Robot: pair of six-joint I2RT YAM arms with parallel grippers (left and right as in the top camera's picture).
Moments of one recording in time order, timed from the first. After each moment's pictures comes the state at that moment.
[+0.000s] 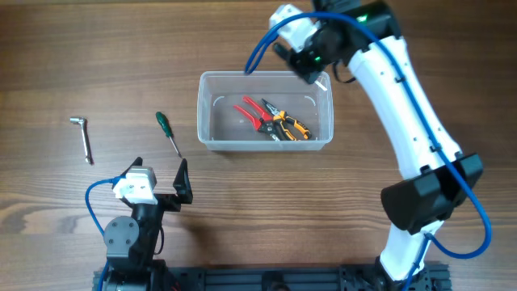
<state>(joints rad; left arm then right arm) -0.04 0.02 0.08 -0.23 0.08 -0.15 0.41 1.99 2.10 -1.23 -0.18 -0.55</state>
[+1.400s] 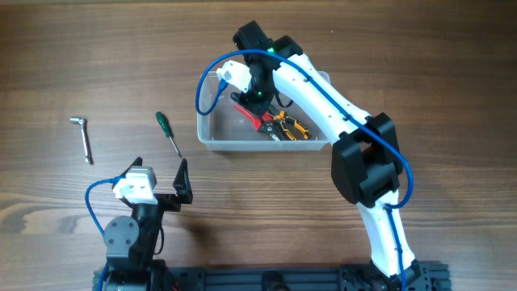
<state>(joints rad) -0.04 0.02 0.08 -0.23 0.08 -0.15 0.57 2.31 2.06 -1.09 -0.16 -0.54</state>
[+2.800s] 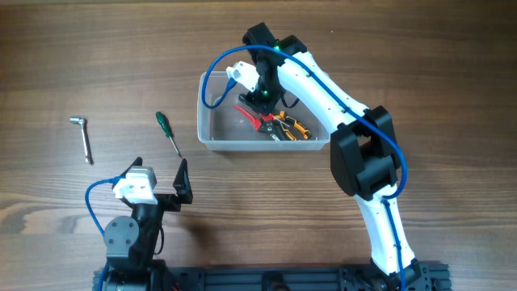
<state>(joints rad) -0.04 0.02 0.08 -0.23 0.08 -0.15 0.53 2.37 2.05 -1.10 -0.18 -0.49</state>
